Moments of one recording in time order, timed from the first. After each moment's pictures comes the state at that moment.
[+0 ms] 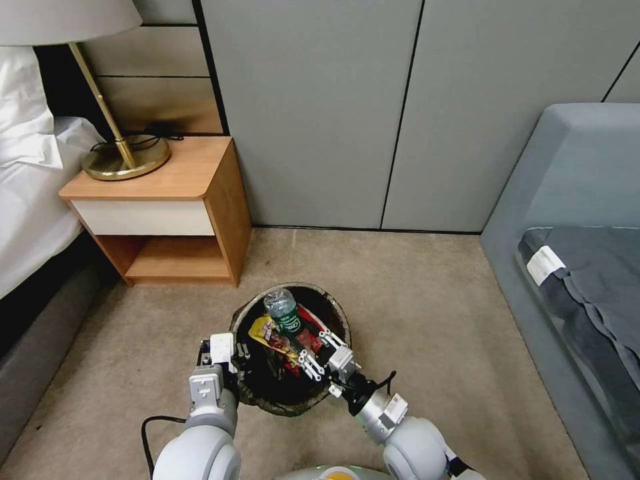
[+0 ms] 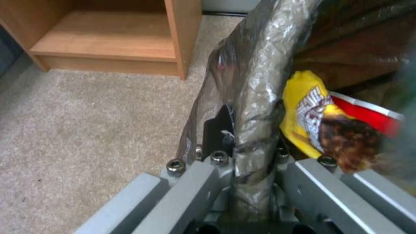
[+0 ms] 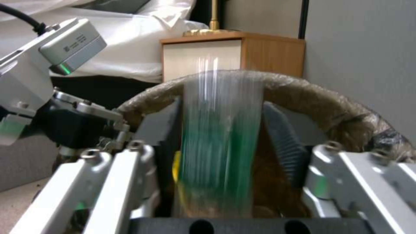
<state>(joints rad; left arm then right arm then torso) 1.68 -1.46 -0.40 -2.19 -0.14 0.46 -0.30 -1.35 1.24 -0.03 1.72 0.16 0.45 -0.25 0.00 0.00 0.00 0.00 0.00</state>
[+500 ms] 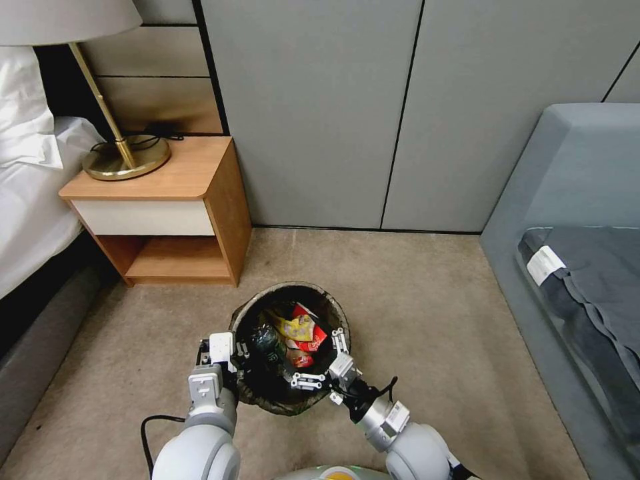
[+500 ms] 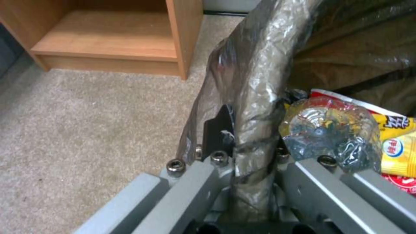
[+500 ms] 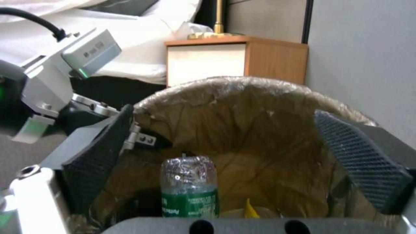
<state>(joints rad) 1.68 -1.46 -0.41 -2.19 -0.14 0.46 -0.30 -1.37 1.23 -0.03 1.74 0.14 0.46 -0.25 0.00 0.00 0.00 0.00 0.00</state>
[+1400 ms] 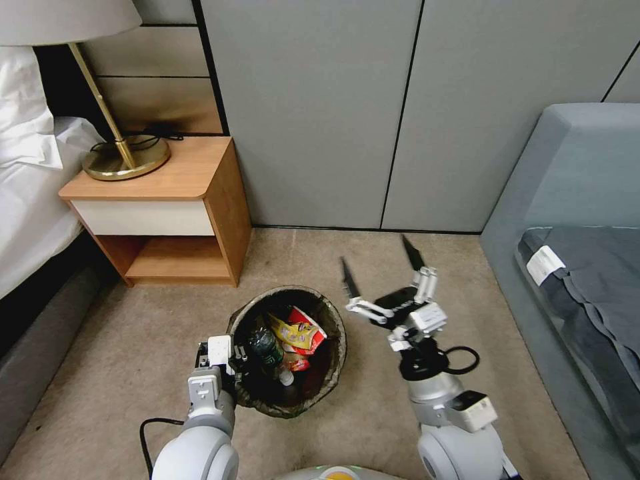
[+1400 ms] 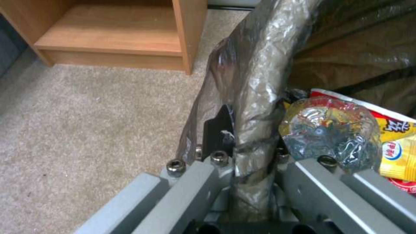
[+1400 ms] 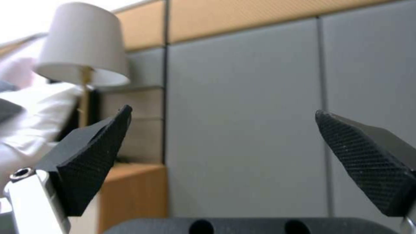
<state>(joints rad) 1.68 -1.45 -0.42 -2.17 -0.15 0.45 -0.30 -1.56 1.31 0.23 2.12 0.05 0.55 0.06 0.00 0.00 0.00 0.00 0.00</state>
